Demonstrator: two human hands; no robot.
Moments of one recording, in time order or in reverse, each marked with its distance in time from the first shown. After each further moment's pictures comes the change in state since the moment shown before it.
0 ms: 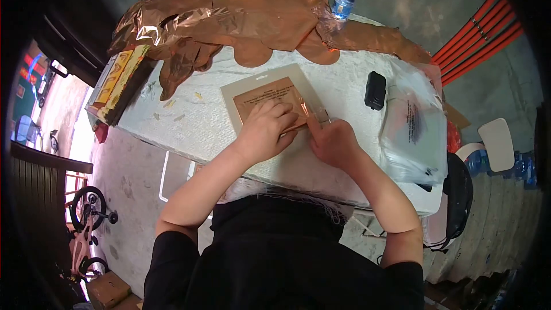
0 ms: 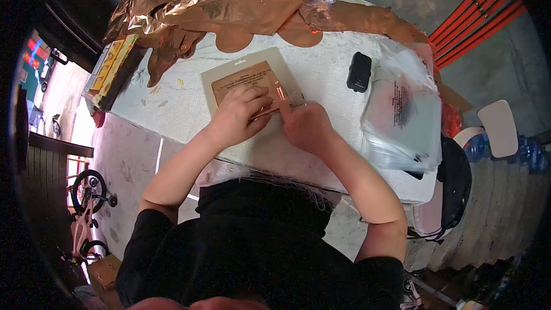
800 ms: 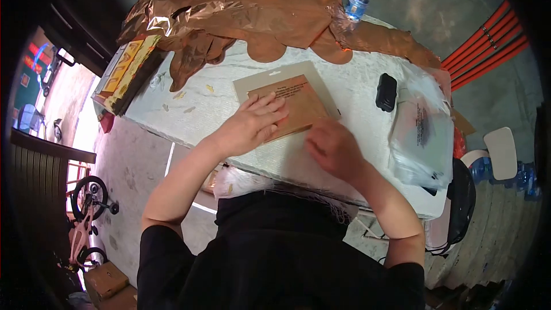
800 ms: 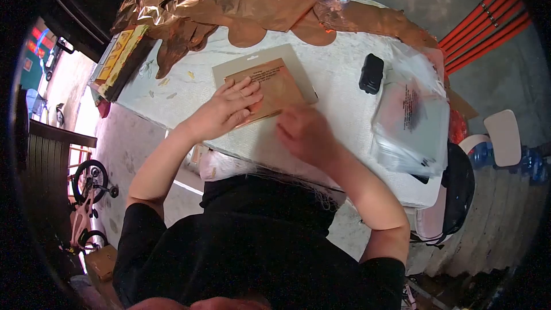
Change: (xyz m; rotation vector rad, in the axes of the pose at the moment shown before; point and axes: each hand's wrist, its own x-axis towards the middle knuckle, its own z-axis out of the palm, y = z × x) left_hand -0.034 -0.039 -0.040 -0.069 -0.380 -0.081; right_hand 0.007 -0.023 -0.012 0.574 0.270 -0.035
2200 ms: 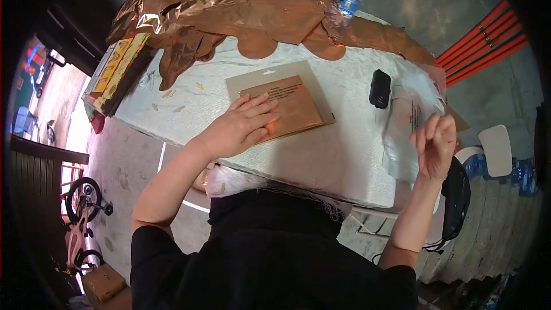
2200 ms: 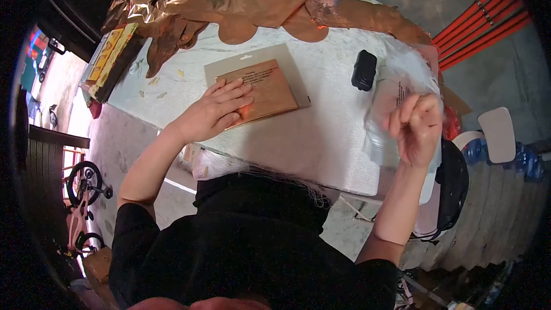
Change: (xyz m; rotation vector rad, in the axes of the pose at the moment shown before) left_hand -0.003 0.003 -0.004 0.020 -0.053 0.021; right_hand -0.057 0.027 -0.150 1.009 0.534 0.264
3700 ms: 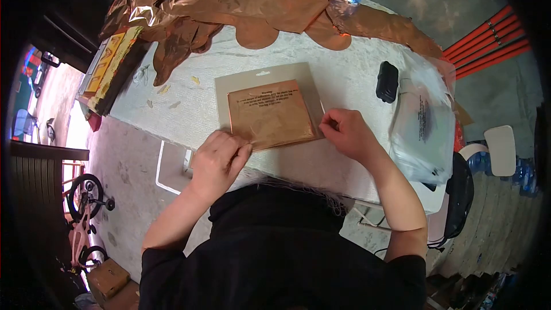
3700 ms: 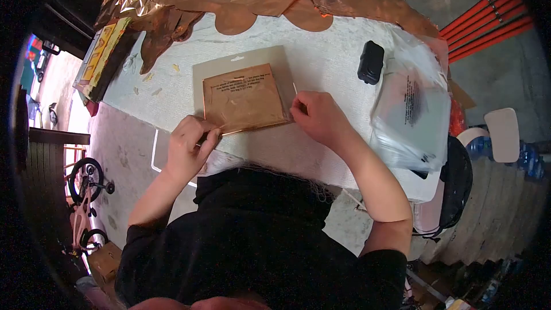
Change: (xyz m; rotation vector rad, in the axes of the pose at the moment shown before) left_hand -0.046 0.053 0.014 0.012 0.578 -0.243; right_hand 0.010 0.109 0.087 -0.847 -0.435 0.494
